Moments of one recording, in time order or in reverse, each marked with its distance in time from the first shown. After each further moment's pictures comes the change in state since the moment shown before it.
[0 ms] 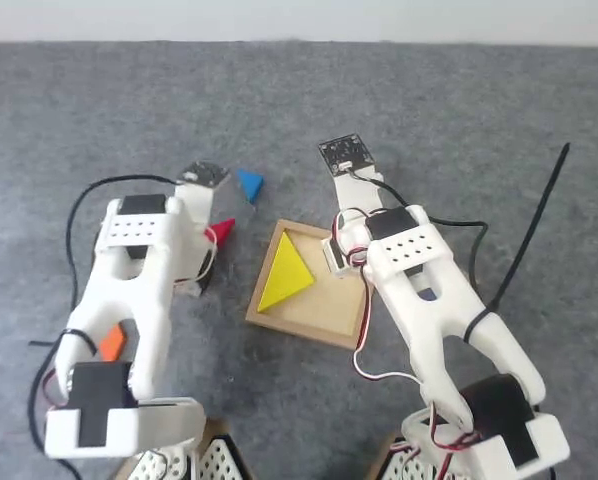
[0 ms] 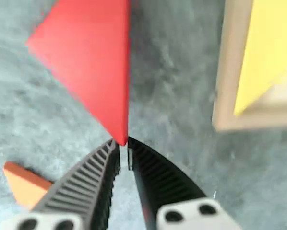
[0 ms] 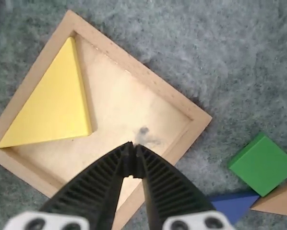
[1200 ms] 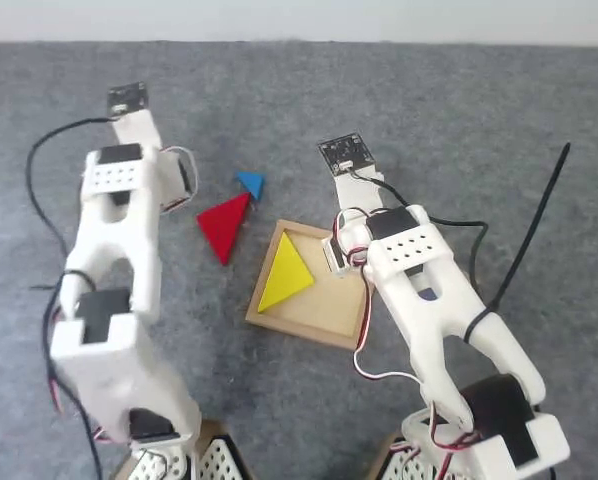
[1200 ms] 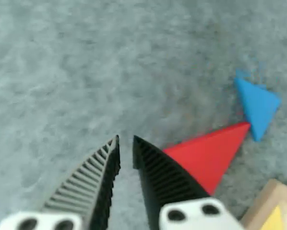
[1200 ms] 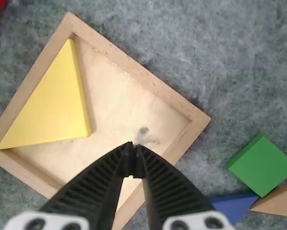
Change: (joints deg) left arm -5.5 26.7 -31.9 -12.0 24.6; right arm 0.1 0.0 0.0 -0.2 0.0
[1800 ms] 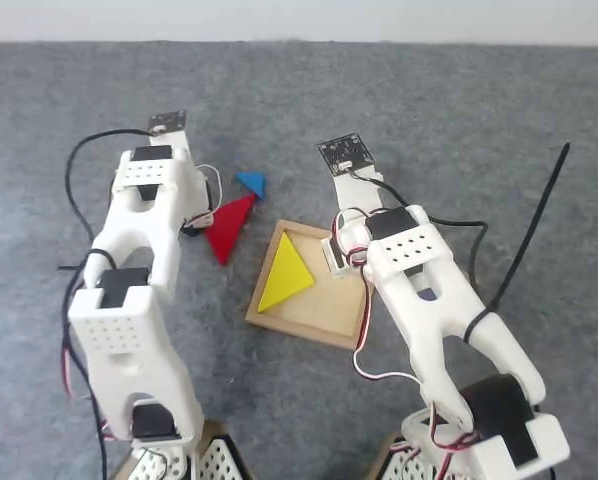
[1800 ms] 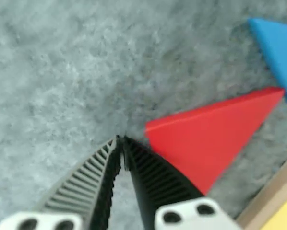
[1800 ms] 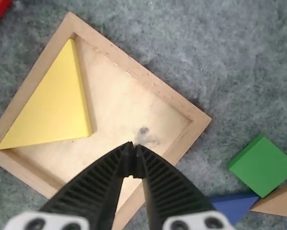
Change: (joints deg) left arm 2.2 8.8 -2.6 7.0 -1.3; right arm -0.1 0.0 0.0 0.0 0.0
